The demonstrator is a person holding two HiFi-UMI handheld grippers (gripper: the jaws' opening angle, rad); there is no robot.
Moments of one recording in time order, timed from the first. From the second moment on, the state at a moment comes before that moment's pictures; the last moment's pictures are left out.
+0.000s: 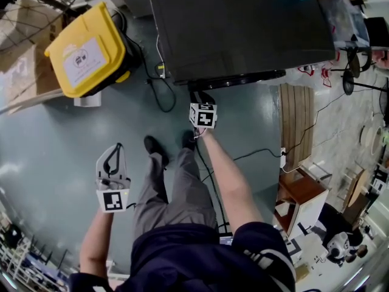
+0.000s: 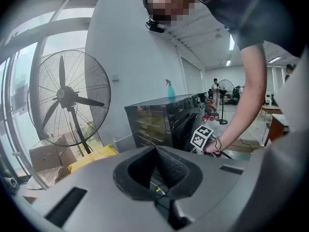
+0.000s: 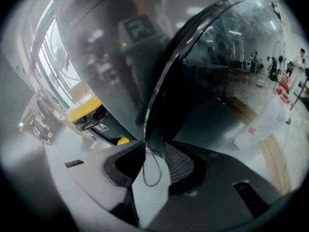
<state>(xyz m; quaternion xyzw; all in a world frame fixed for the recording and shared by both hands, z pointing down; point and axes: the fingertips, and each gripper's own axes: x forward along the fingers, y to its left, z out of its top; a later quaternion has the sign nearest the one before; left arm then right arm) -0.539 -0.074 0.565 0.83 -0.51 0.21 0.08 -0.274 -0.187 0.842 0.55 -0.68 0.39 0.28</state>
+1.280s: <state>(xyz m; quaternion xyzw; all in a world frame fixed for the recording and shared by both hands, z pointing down) -0.500 -0.108 0.483 0.84 -0.52 0.14 0.02 -0.287 -0.157 0.626 0.53 -0.83 0.10 0.15</state>
